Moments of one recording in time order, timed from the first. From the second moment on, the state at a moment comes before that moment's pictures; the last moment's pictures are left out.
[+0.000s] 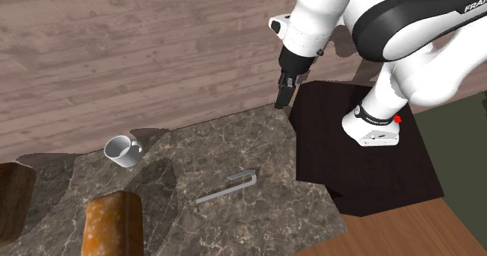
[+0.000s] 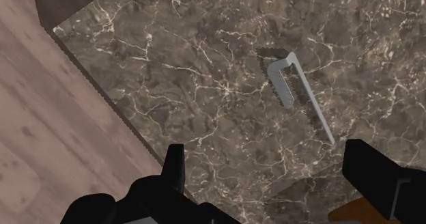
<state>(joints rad) 0.05 -0.59 0.27 -2.61 0.18 2.16 0.26</state>
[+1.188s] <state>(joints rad) -0.01 0.12 0.53 -2.53 -0.31 2.65 0.81</state>
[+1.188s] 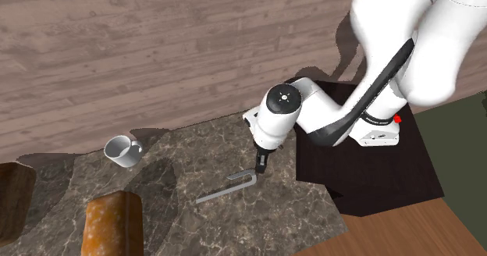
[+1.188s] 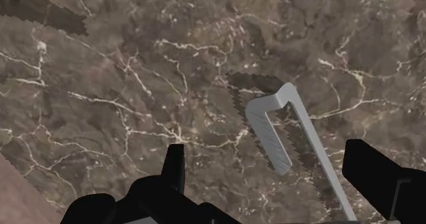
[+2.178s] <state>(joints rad) 0.24 0.58 0.28 -2.29 -0.74 2.76 1.19</state>
